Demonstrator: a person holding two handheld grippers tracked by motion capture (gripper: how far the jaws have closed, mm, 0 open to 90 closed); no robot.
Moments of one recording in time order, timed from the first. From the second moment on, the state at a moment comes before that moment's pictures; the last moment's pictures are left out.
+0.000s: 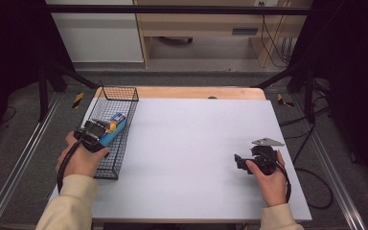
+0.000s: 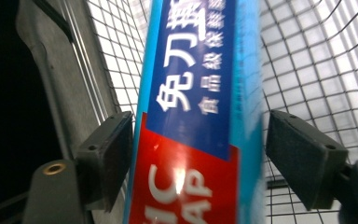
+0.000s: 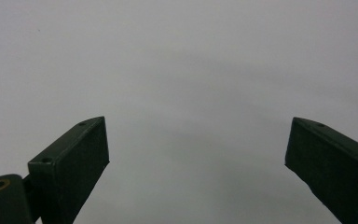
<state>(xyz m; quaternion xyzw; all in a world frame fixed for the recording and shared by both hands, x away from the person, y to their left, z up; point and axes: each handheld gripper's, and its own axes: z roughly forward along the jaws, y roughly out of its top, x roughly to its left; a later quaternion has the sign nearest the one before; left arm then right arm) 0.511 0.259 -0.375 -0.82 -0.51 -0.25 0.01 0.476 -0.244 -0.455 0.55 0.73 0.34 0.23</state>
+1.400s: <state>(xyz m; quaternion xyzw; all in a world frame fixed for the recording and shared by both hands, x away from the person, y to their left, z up) 0.472 0.165 -0.340 -0.85 -0.32 -0.21 -0.35 0.447 -0.258 -0.445 0.53 0.71 0.35 0.29</state>
